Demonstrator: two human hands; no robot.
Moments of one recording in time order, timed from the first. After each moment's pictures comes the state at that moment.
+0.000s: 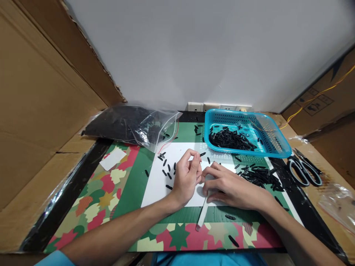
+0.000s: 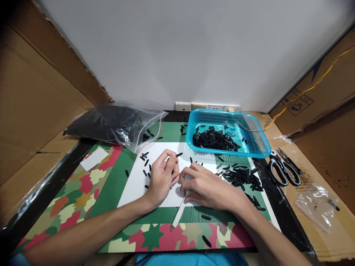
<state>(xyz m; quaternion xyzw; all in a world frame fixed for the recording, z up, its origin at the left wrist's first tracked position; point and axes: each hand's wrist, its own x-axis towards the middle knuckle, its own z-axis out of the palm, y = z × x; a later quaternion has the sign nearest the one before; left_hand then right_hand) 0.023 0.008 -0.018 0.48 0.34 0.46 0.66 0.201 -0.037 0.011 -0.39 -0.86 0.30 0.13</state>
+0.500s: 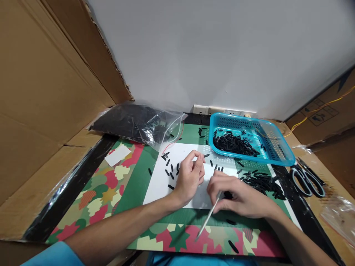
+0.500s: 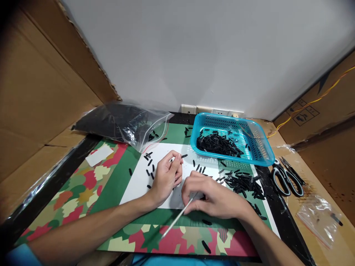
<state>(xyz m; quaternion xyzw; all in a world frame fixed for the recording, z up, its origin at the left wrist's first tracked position) 0.021 0.010 -0.020 0.47 0.34 0.45 0.68 0.203 -0.044 0.014 -0.33 -0.77 0.47 0.28</state>
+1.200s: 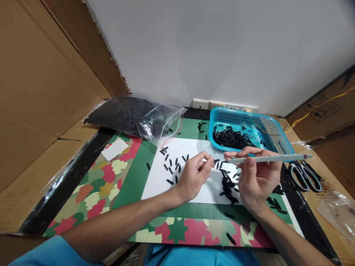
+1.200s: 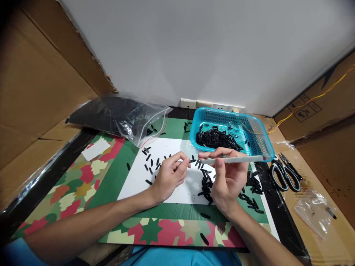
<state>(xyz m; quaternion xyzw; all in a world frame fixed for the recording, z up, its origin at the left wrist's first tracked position) 0.022 0.003 -0.023 0.52 0.29 0.37 0.71 0.174 -0.039 0.000 -0.40 -0.47 0.20 0.76</state>
